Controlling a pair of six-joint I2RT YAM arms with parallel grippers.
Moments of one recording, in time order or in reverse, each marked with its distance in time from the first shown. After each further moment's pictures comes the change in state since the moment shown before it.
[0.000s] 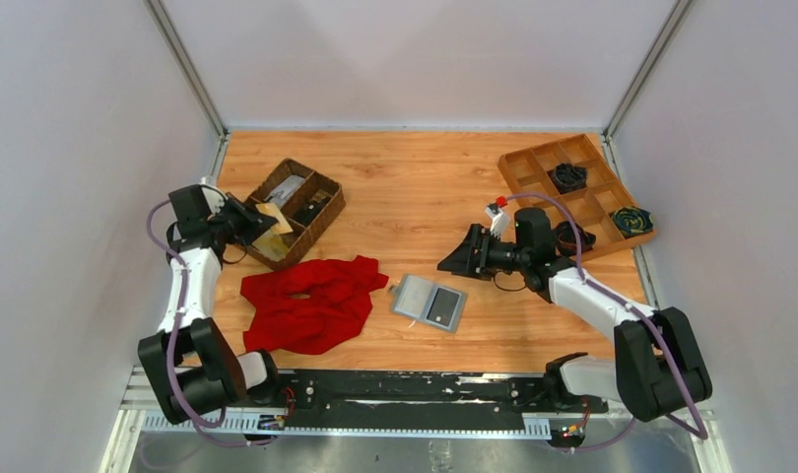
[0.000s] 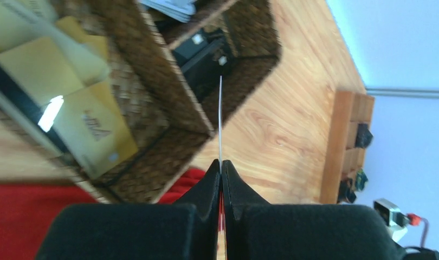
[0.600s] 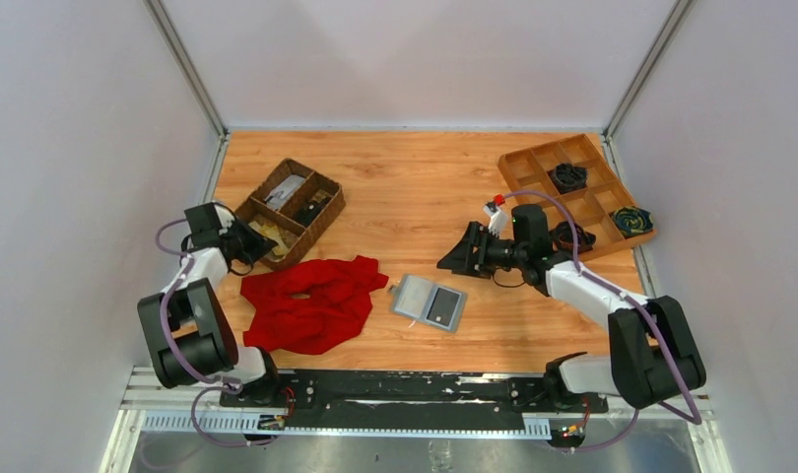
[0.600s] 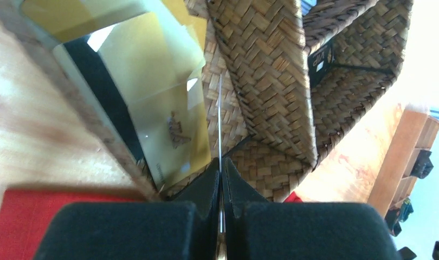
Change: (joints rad) left arm 0.040 0.158 -0.138 0.112 -0.154 0.063; right arm -0.010 0.061 0.040 -0.029 0.000 -0.021
